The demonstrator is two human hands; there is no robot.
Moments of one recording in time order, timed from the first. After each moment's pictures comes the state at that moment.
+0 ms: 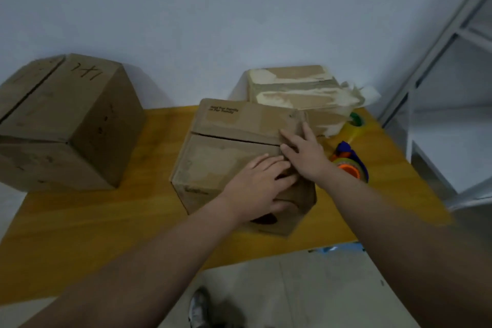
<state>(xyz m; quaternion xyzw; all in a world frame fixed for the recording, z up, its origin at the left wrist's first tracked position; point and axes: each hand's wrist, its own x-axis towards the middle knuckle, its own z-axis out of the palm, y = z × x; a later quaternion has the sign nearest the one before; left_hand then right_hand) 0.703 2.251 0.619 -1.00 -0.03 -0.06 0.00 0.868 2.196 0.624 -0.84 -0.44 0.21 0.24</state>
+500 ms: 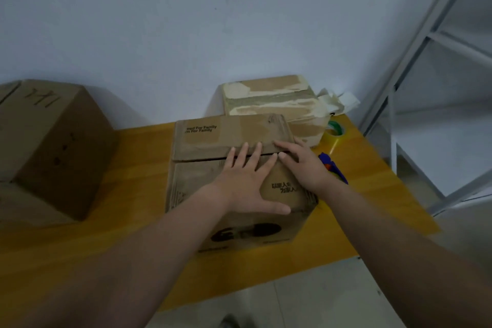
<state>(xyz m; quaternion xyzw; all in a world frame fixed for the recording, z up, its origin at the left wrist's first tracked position) 0.784 2.277 0.618 -0.98 -0.16 0.11 -0.08 0.936 2.178 0.615 -0.78 -0.44 0.23 0.38</state>
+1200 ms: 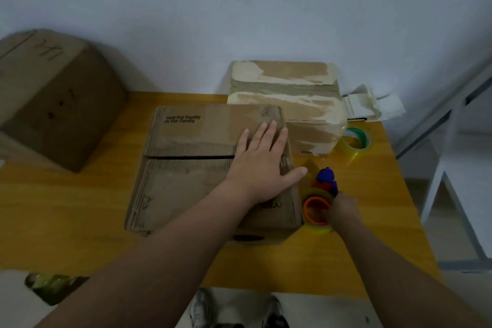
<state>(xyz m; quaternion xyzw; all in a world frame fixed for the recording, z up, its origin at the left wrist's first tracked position) 0.908 2.250 0.602 -0.93 -0.35 -0.04 -0.09 1.089 2.136 0.477 -0.92 -0.22 0.31 0.06</state>
